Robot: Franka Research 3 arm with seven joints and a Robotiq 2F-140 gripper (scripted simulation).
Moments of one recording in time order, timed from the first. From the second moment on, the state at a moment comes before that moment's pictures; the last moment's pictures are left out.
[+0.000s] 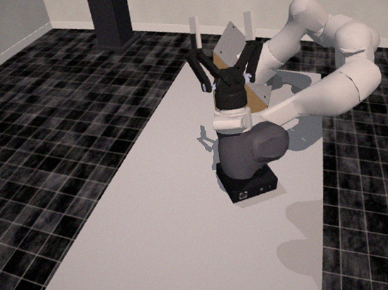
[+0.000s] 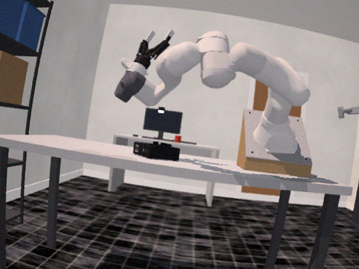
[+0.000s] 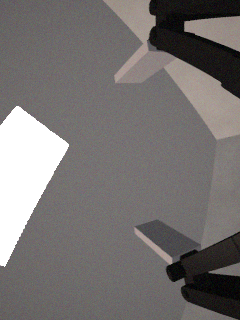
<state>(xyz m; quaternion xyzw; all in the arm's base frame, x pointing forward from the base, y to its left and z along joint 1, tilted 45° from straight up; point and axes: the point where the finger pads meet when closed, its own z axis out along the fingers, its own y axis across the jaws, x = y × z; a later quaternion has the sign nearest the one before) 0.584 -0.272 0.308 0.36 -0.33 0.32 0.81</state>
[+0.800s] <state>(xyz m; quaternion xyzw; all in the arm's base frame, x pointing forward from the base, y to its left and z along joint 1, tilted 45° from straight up) 0.539 -0.302 0.254 0.43 -0.37 0.21 0.79</state>
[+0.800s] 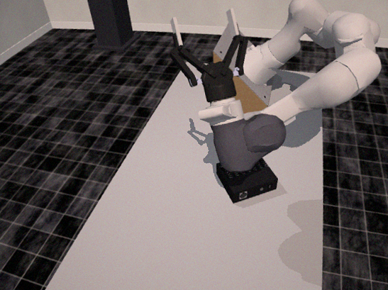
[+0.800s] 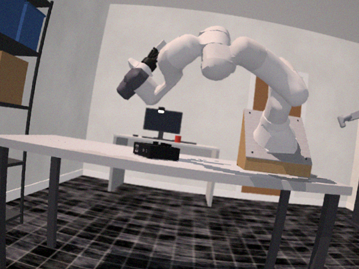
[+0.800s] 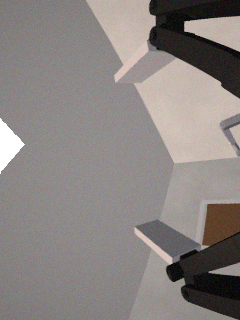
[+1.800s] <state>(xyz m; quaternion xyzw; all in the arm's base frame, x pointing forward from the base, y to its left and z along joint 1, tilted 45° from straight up) 0.452 -0.316 0.154 0.53 -0.45 0.03 0.71</state>
